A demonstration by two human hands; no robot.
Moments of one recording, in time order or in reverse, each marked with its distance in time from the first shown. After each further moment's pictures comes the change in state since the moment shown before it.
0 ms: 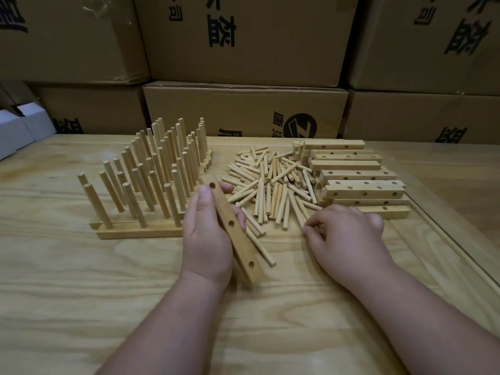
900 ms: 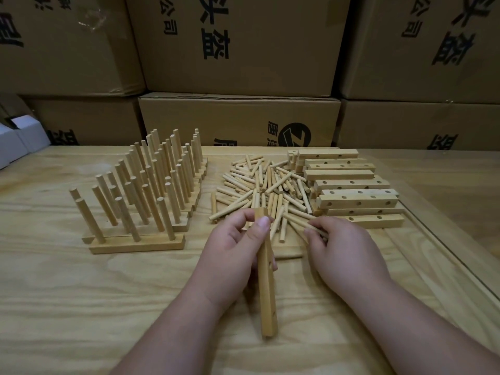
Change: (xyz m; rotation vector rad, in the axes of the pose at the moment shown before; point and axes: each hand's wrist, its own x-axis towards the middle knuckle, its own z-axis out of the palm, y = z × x) left_hand -0.007 0.004 0.009 0.119 -0.396 -0.233; right_hand -0.001 0.000 0.001 0.210 0.066 0.104
